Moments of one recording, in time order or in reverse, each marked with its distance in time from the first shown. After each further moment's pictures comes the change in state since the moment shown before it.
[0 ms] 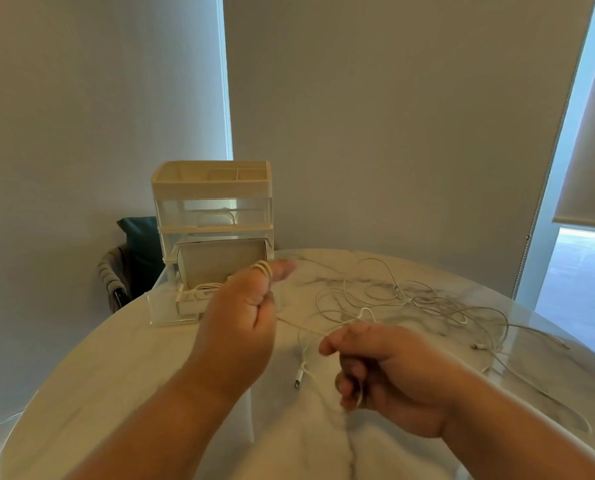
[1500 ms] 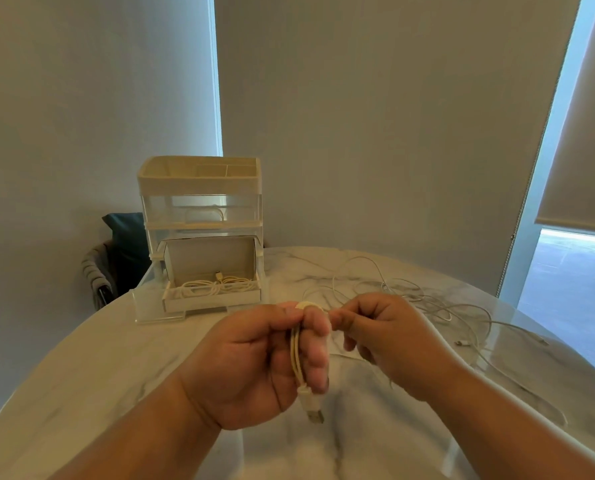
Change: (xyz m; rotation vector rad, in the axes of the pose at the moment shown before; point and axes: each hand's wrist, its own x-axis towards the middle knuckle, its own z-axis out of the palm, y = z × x) left_hand -0.007 0.013 0.010 -1.684 -0.909 -0.501; right_hand 0.010 -0.005 -0.027 -0.536 0.211 -0.361
